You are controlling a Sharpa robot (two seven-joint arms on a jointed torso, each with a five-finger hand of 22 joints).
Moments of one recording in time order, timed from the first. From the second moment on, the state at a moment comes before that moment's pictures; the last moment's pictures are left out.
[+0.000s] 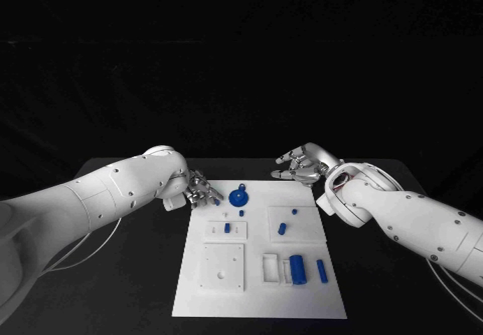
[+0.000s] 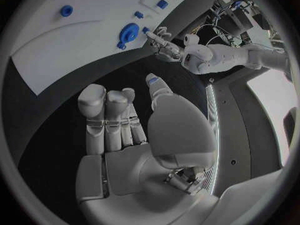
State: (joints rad) left arm 1.41 -0.39 -0.15 0.83 -0.82 0.24 -0.45; left_hand 1.17 0.12 -0.02 -0.03 0.19 1.16 0.04 0.07 0.25 1.47 -0.05 0.54 0.35 1.27 -0.10 1.20 0.49 0.02 1.24 -0.12 0.35 1.31; right arm 1.06 -0.72 0.33 1.38 -1.26 -0.32 -0.15; right_hand 1.30 -0.13 0.03 0.08 0.38 0.96 0.12 0.06 0.06 1.15 0.01 0.91 0.89 1.42 -0.06 0.94 1.05 0.08 1.46 -0.08 0.83 1.31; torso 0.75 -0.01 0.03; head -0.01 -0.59
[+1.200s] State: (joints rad) left arm 1.41 -0.53 -0.15 1.06 -0.77 0.06 -0.45; left_hand 1.21 0.11 0.07 -0.13 0.39 1.21 0.05 0.10 0.26 1.46 -0.06 0.57 0.33 1.32 -0.13 1.20 0.52 0.02 1.26 -0.14 0.40 1.31; right arm 1.06 -0.72 0.33 1.38 -1.26 -0.32 -0.15; right_hand 1.29 -0.13 0.03 0.08 0.39 0.96 0.12 0.06 0.06 1.15 0.01 0.91 0.89 1.42 -0.06 0.94 1.05 0.08 1.46 -0.08 0.83 1.31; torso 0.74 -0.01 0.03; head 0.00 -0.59
